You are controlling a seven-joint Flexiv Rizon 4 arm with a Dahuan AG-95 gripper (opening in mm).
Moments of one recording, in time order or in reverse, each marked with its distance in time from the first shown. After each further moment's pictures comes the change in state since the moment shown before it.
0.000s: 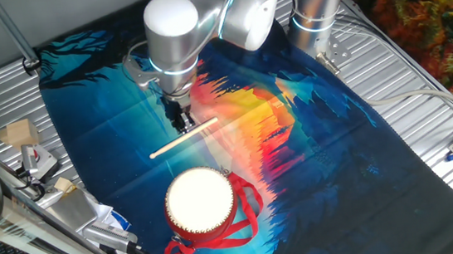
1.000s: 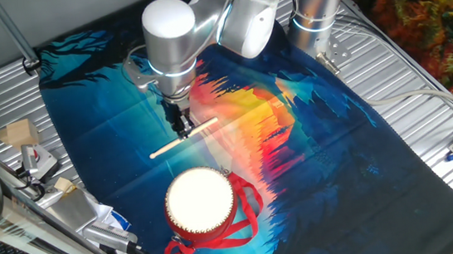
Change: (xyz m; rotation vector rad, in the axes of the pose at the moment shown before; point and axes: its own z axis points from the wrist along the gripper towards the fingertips) arm 0.005 0.003 0.006 -0.035 0.002 0.015
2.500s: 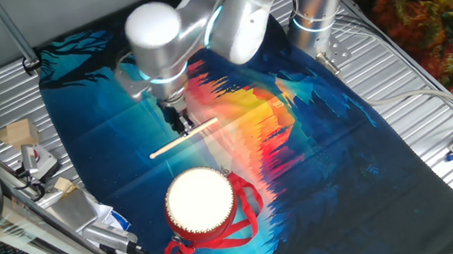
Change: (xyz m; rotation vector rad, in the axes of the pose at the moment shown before) arm -0.001 0.000 0.000 0.038 0.134 -0.115
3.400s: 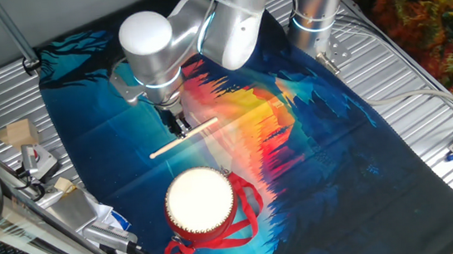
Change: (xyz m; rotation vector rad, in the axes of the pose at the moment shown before) arm -0.007 -0.007 0.018 -0.042 -0.029 0.007
